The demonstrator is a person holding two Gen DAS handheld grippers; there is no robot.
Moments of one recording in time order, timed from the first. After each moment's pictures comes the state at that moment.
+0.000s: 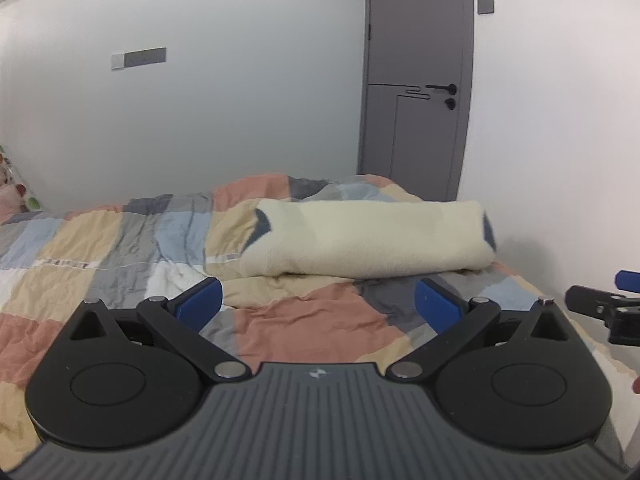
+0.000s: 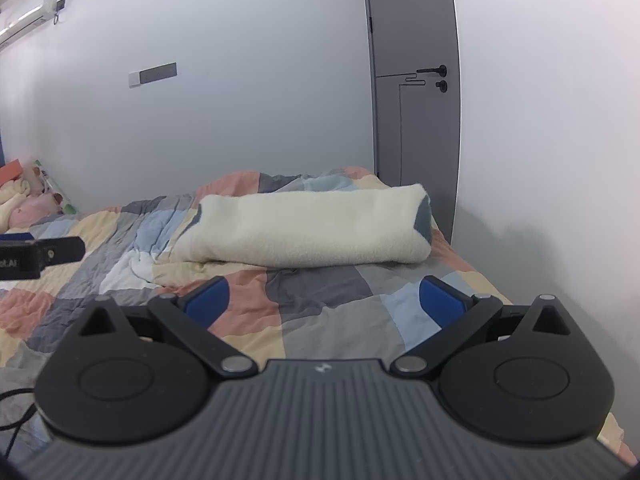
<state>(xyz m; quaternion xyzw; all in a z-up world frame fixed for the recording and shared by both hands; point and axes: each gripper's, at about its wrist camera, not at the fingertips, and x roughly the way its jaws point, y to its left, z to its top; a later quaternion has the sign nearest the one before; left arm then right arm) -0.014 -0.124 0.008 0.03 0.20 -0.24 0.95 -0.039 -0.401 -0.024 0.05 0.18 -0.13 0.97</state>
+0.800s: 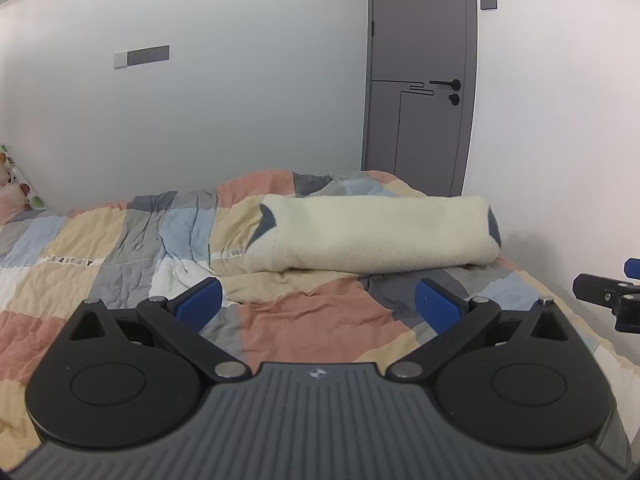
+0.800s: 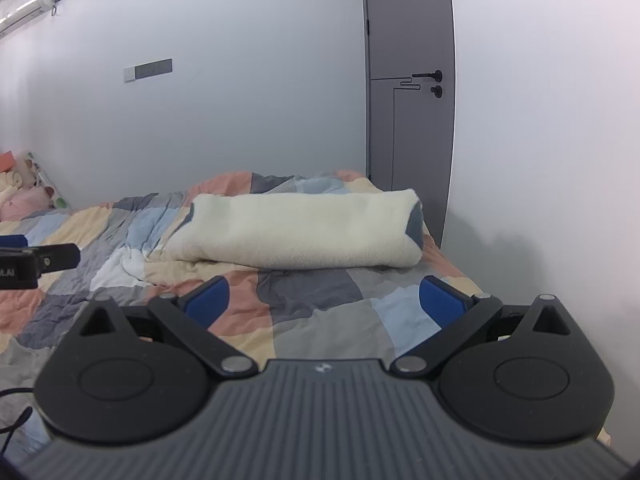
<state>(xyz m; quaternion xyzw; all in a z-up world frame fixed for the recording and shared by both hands) -0.013 -0.127 0.007 0.04 0.21 -0.22 0.95 -0.042 -0.390 -0.021 0.04 0.18 -0.14 0.97</state>
